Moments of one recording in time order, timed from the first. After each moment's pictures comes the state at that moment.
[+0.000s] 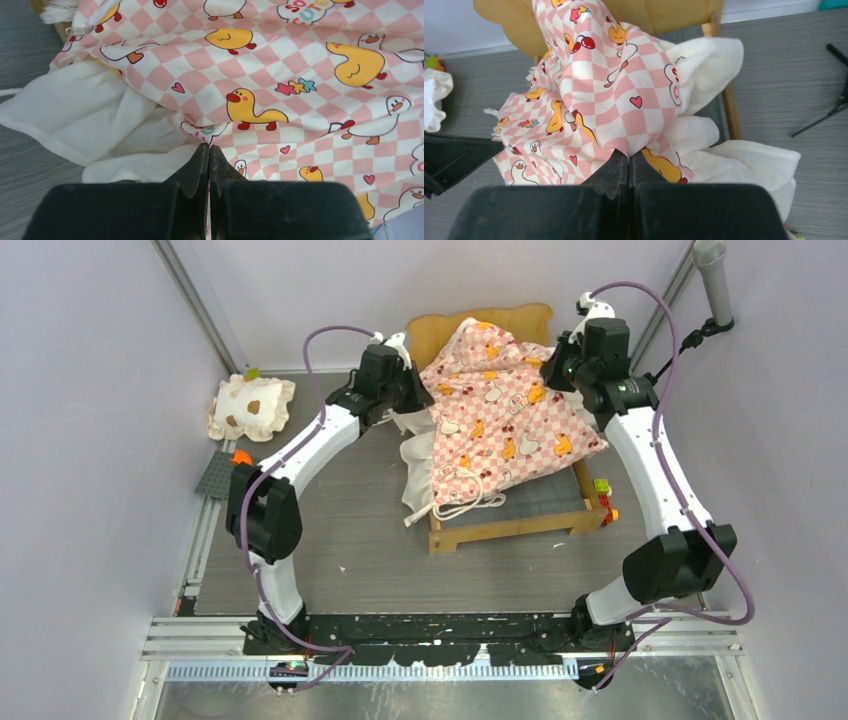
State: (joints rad) left arm -0.48 1.88 1.65 -0.26 0.17 -0.53; right arm 0.14 1.54 1.62 -0.52 -0.05 0.28
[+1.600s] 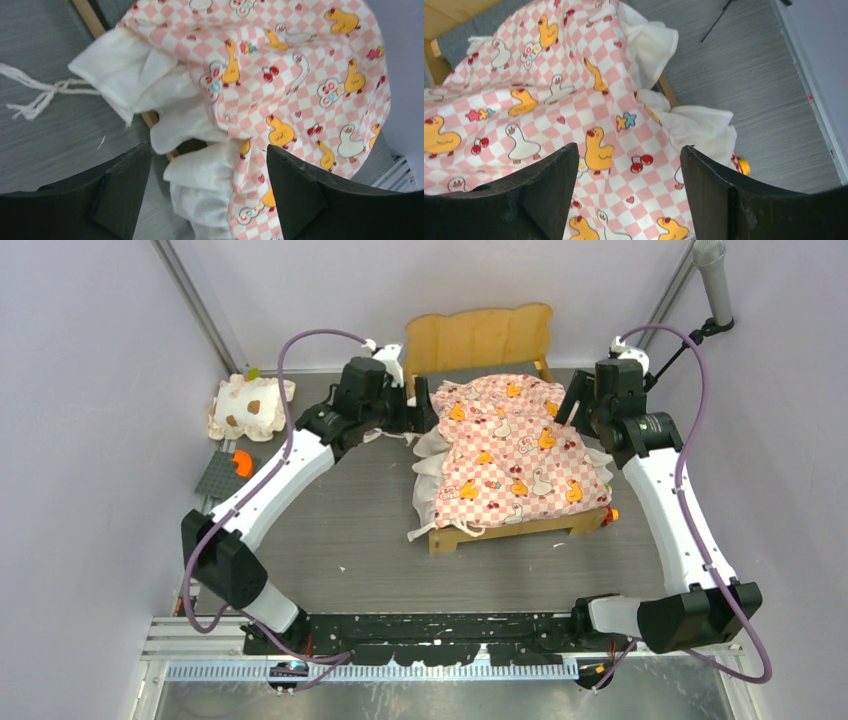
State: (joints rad) left arm -0.56 1.59 1.57 -0.45 0.10 -0.39; right arm 0.14 1.30 1.44 -0.76 0.29 0.38
